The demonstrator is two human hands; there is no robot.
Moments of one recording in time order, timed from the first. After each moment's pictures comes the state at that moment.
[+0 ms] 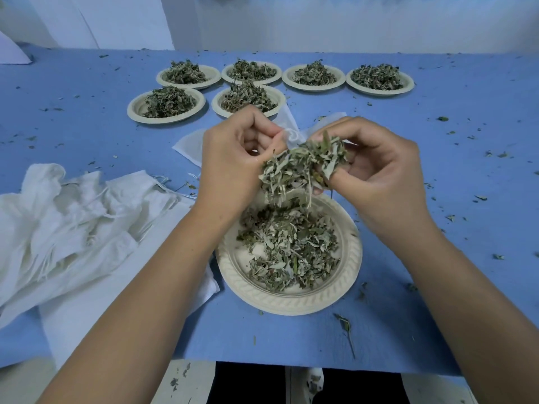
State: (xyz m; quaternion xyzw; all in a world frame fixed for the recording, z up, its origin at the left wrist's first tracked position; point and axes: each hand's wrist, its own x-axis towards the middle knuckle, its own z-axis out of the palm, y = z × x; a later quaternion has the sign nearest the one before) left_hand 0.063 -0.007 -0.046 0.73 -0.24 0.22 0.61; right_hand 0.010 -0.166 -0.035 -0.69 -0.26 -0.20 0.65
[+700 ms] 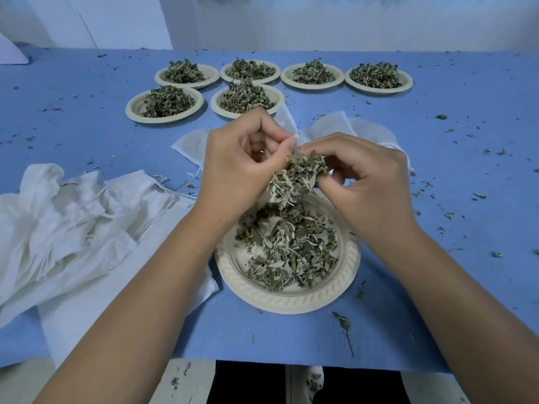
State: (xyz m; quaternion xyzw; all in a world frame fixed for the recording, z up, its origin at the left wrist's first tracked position) left_hand 0.057 -0.008 -0.047 0.72 -0.29 0.21 0.59; right_hand 0.014 -0.167 -0.045 -0.82 -0.24 -0.34 0.39
